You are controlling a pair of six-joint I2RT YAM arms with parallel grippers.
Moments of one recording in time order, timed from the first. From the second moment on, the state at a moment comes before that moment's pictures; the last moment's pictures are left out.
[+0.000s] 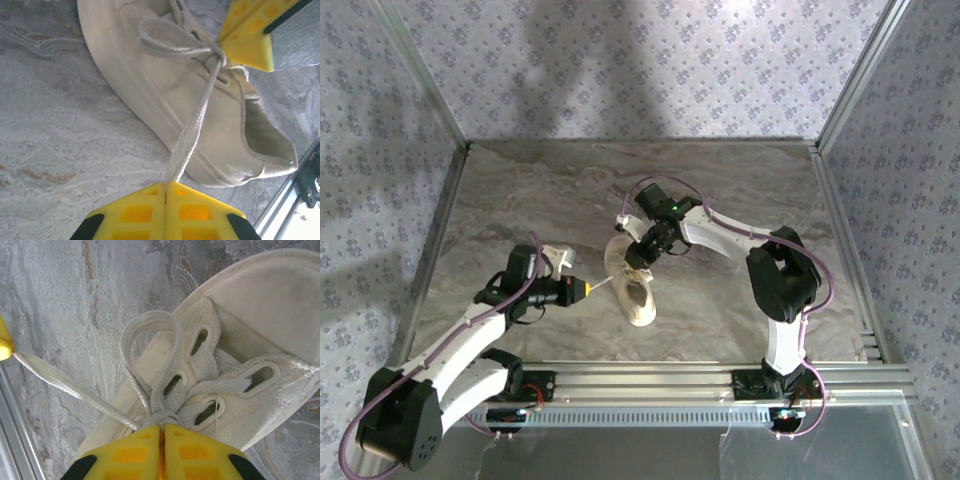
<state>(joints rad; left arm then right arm) -0.37 0.93 0.41 -0.29 0.55 -0.37 0.70 1.89 1.42 -0.72 -0.48 -0.13</state>
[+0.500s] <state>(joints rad) -0.33 0.98 0.52 -0.36 0.45 -0.43 0.62 1.70 1.33 -0.70 -0.47 -0.11</state>
